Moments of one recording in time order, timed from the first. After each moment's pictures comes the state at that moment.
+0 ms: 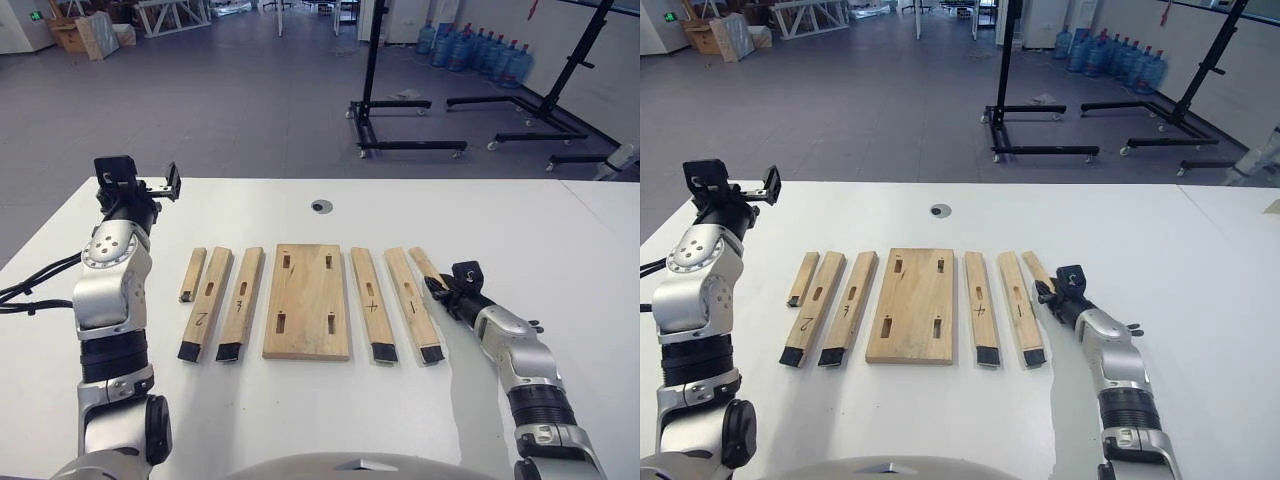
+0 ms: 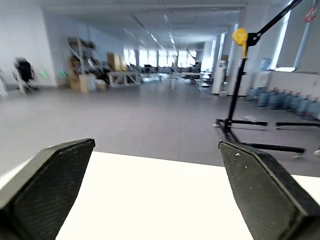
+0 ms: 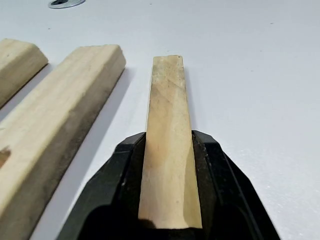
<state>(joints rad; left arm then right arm) -0.46 0.33 0.42 -0.07 -0.34 0.61 -0.08 -0.16 -0.38 -0.20 0.32 0.22 0.33 0.38</state>
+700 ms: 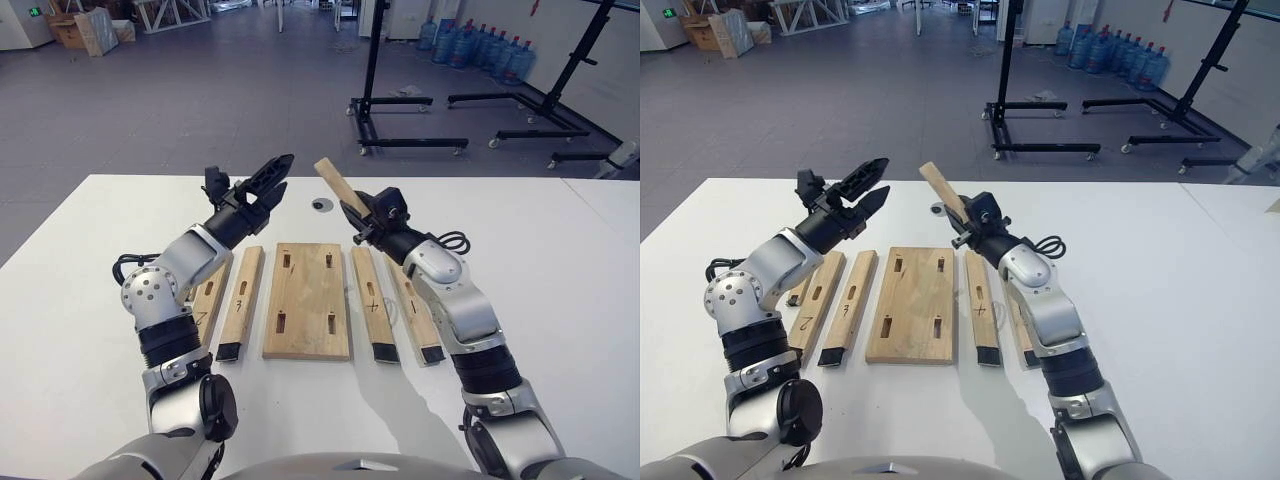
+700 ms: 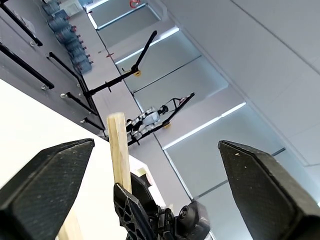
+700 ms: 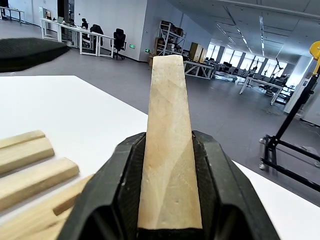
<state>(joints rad) -0.54 0.02 0.50 -0.03 -1.33 1.11 -0.01 -0.38 -0.22 0.18 -0.13 0.11 0.31 0.34</state>
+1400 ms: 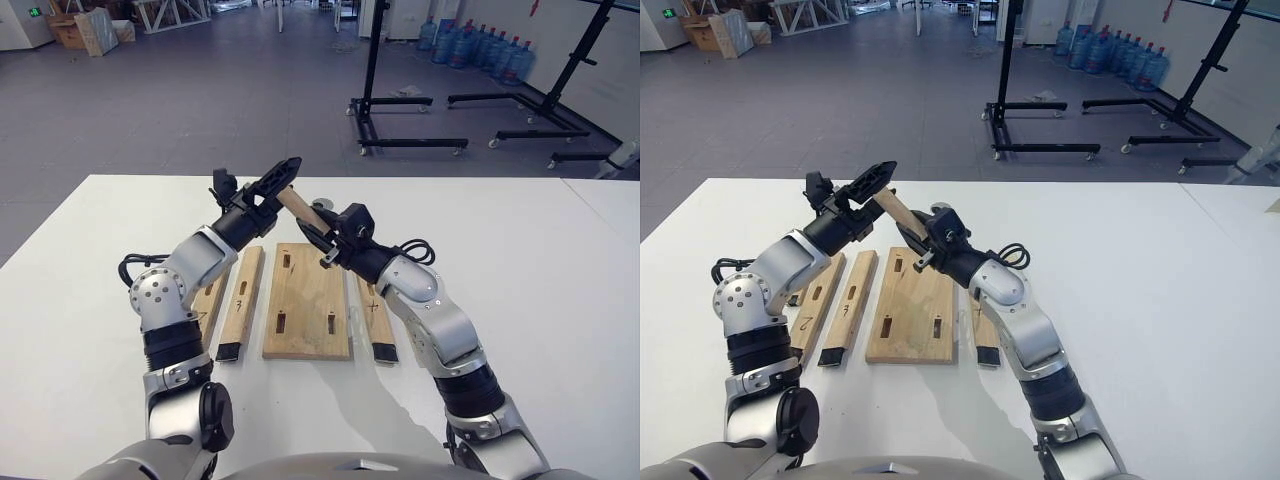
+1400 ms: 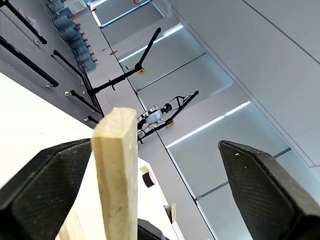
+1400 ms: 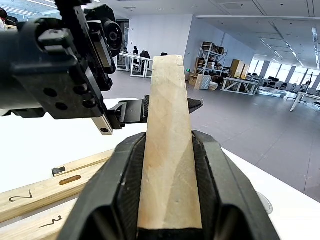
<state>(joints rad) -0.51 0.04 0.42 -0.04 -1.39 1.02 0.03 -0.32 -0.15 0.28 -0.26 0.16 0.34 0.41</state>
